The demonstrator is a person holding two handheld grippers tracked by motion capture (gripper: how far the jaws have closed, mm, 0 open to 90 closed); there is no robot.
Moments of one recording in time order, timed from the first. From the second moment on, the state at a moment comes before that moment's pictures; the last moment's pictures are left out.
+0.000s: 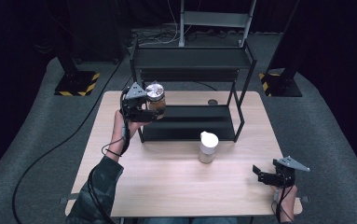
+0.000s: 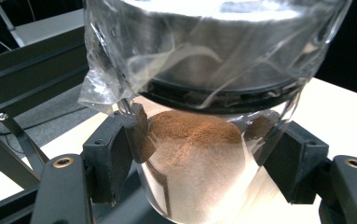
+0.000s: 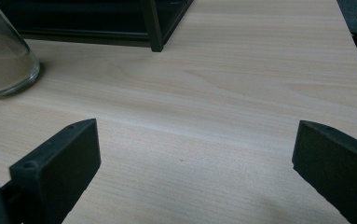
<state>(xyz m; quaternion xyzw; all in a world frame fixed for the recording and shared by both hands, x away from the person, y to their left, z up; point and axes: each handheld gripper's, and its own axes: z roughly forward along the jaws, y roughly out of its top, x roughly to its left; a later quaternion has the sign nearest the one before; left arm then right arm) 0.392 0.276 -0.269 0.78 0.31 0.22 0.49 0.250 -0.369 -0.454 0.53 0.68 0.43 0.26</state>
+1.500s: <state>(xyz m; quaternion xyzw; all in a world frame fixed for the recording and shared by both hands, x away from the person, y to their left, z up) 0.407 0.288 -0.214 0.78 0.30 0.22 0.51 0.250 -0.369 -0.454 0.53 0.68 0.43 0.26</state>
